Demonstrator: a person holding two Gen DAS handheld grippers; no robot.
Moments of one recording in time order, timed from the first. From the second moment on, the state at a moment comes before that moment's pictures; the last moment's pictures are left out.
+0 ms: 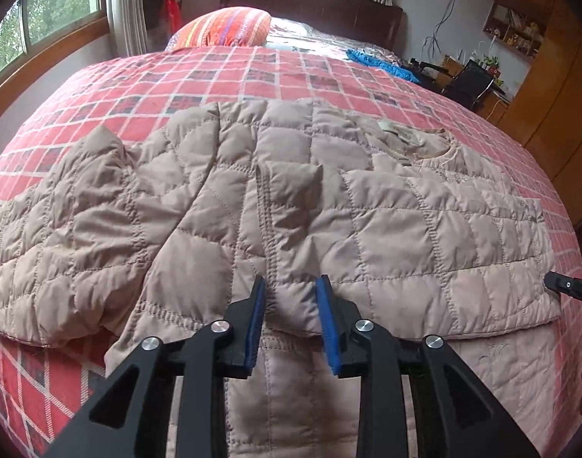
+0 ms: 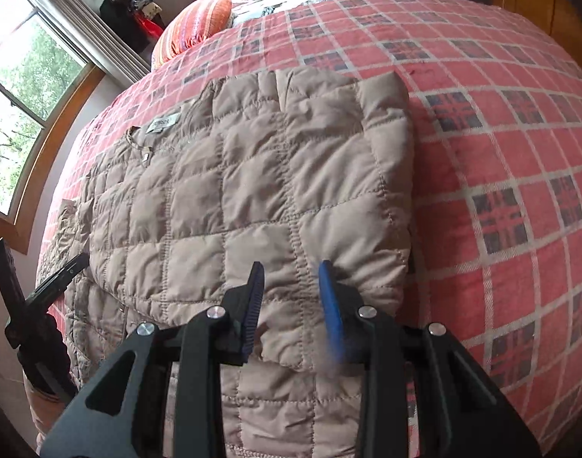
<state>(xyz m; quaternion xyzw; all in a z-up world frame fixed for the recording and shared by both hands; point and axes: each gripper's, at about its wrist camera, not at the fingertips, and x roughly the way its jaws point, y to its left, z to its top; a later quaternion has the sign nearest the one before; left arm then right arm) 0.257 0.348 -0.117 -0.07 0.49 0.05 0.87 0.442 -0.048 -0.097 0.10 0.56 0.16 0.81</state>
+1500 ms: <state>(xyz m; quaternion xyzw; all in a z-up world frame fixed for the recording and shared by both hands) 0.090 0.731 -0.105 -0.32 0.38 0.37 0.79 0.432 0.189 -0.102 -0.02 0.58 0.21 0.78</state>
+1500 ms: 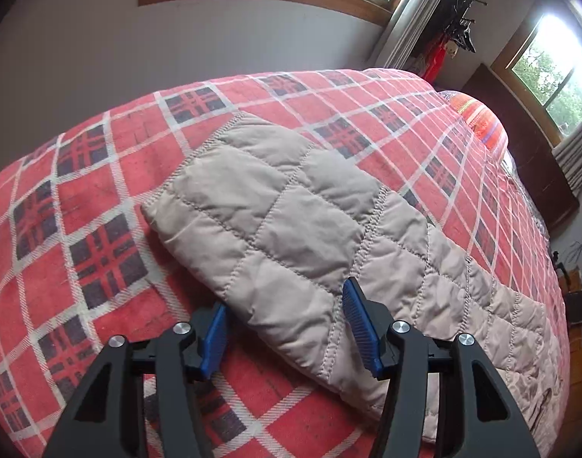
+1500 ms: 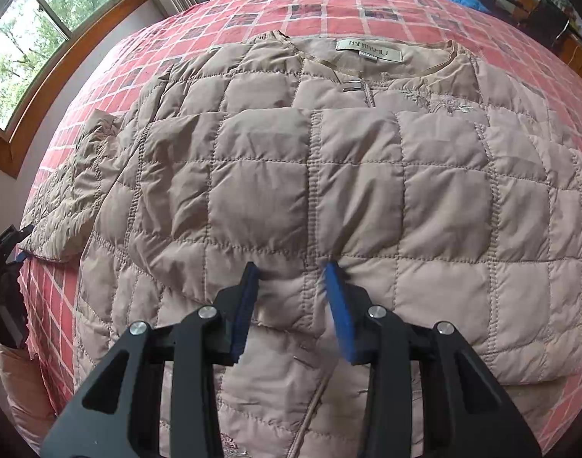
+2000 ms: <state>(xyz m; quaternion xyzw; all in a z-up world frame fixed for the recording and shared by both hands) 0.100 0.671 -0.049 -0.25 0.31 0.33 0.86 0.432 0.184 -0.103 -0.02 0.58 0.22 0.78</state>
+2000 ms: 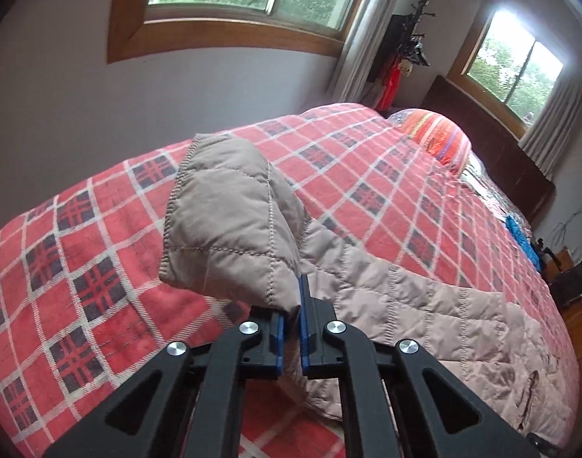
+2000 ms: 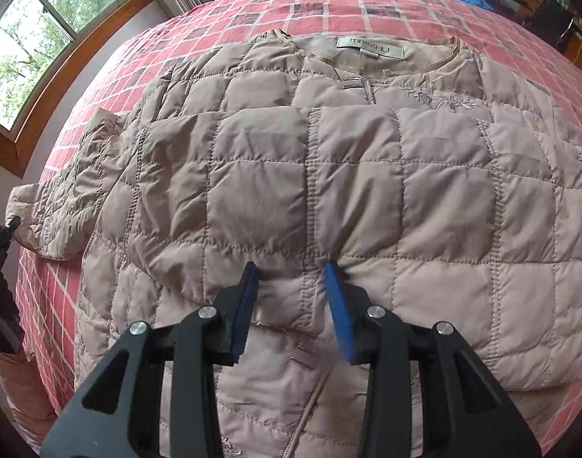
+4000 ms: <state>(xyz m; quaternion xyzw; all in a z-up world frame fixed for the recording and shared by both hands) 0.146 0.553 -0.104 -0.28 0.42 0.08 0.86 0.429 0.267 -0.085 0.05 0.62 0.33 0.71</state>
